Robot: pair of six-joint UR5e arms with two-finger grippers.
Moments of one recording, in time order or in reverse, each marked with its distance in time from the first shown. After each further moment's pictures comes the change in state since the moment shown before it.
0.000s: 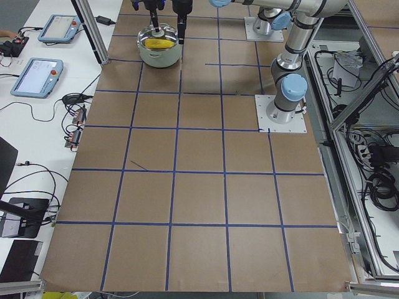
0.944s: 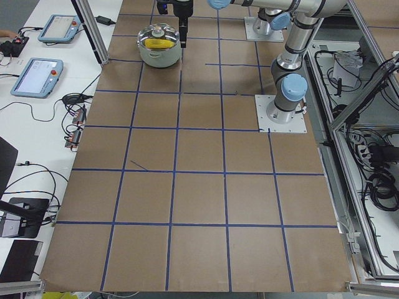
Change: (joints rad) left arm 0.000 -0.009 -0.012 -0.012 0.023 -0.030; right arm -0.046 -0.251 0.140 0.114 -0.002 0.000
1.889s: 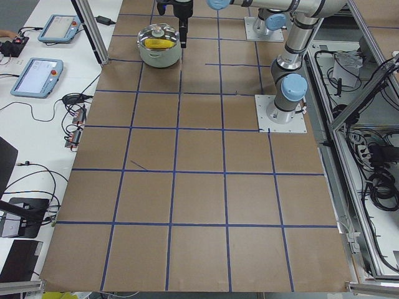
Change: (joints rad) left arm -0.001 0.004 -0.006 0.001 -0.023 0.022; right arm -0.143 -0.336 0.422 -0.207 -0.013 -0.049
